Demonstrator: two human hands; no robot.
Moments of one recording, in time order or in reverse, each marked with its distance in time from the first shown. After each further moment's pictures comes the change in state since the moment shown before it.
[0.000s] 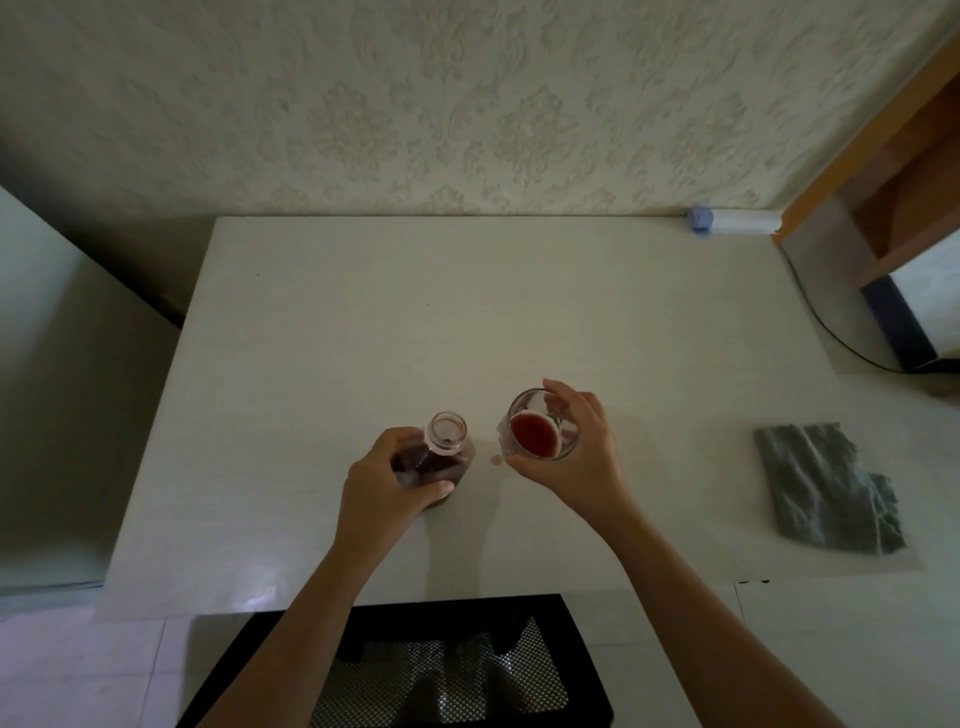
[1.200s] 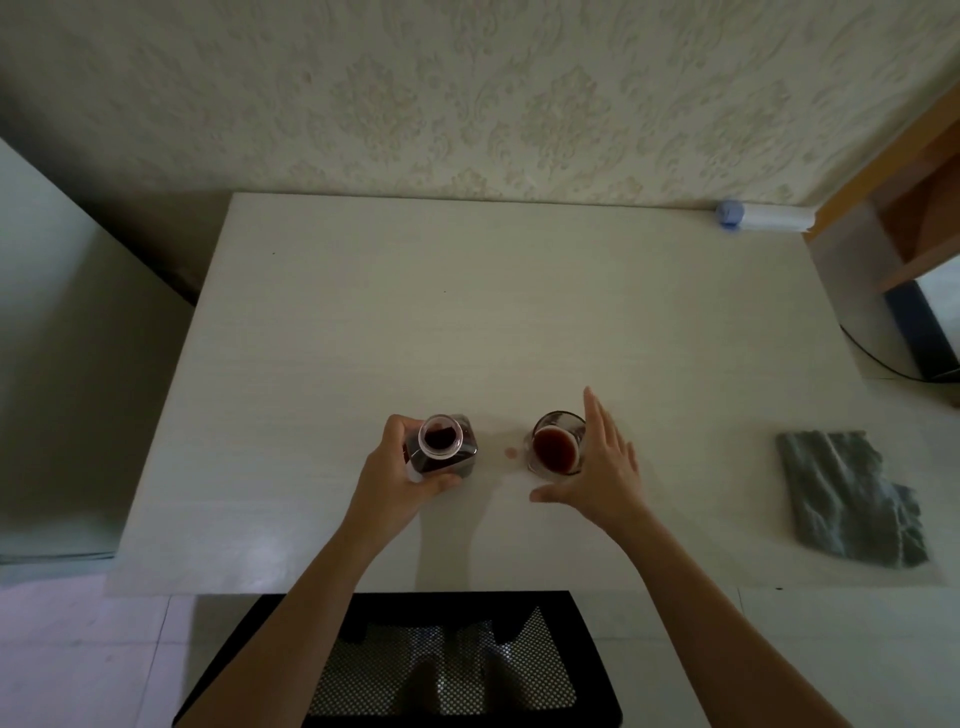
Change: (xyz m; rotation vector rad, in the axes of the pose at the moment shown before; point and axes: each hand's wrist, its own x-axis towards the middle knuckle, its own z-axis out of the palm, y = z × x) left_hand 0.009 -0.020 0.000 -0.118 -0.099 -0.009; right_hand 0.001 0.045 0.004 -0.544 -0.209 0.219
